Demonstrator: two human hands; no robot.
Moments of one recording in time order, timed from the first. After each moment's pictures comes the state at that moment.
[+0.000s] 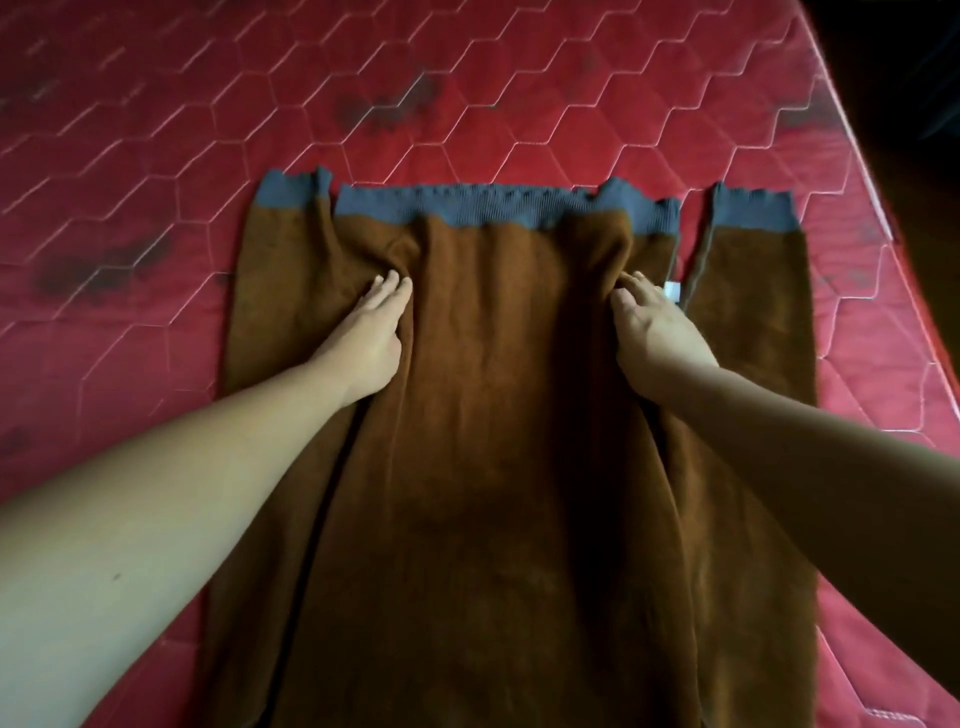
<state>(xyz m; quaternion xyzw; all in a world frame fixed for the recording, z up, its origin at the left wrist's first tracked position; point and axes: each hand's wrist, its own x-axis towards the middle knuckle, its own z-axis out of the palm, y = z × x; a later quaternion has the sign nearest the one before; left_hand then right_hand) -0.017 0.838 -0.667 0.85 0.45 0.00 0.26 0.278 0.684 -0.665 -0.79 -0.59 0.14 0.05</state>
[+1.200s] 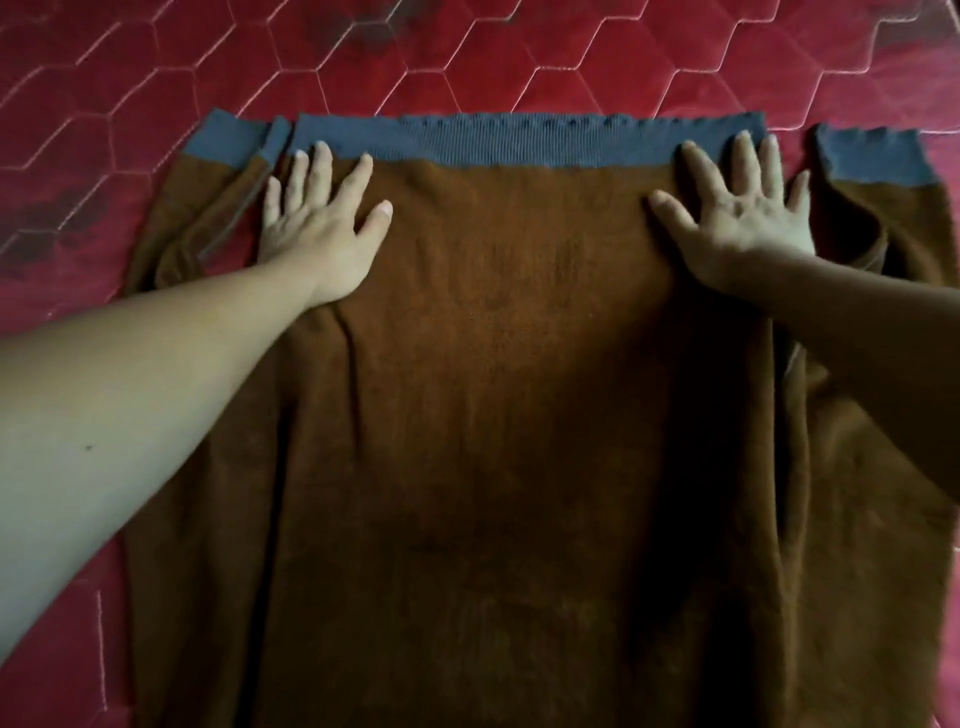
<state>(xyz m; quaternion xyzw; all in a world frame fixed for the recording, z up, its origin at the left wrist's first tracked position) -0.003 0.945 -0.700 0.83 0.54 -0.06 0.07 0.369 0.764 -0.708 -0.87 -0.48 0.09 0.00</state>
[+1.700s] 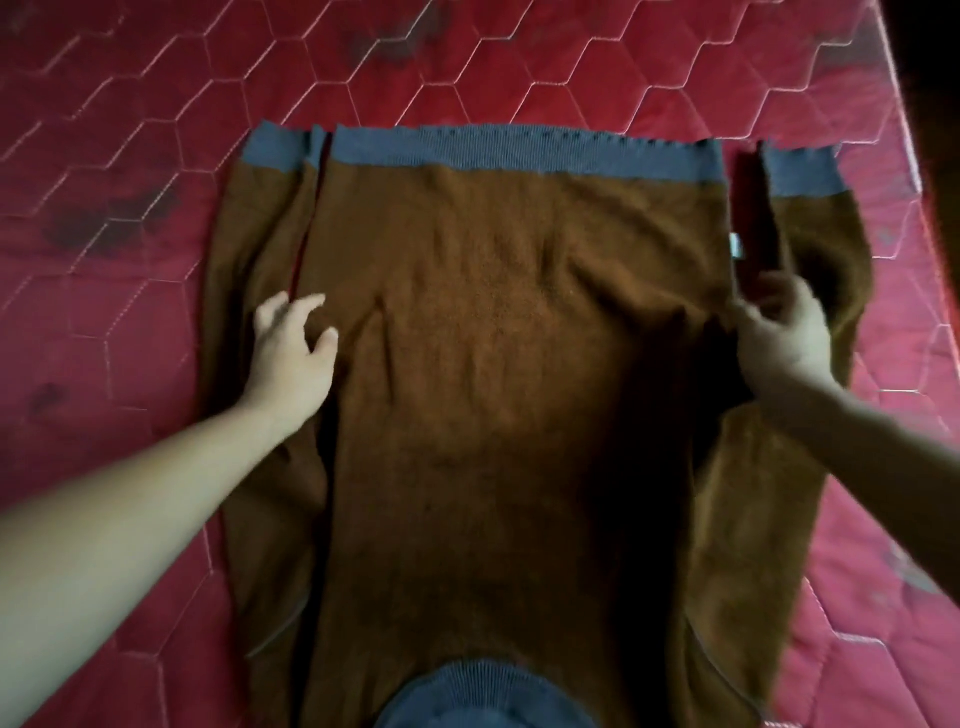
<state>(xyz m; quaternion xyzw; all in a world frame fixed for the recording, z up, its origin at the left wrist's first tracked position) -0.108 0.797 -0.655 0.71 0.64 0.10 0.29 0.319 0.609 -0.661 -0.89 -0.25 0.19 0.32</state>
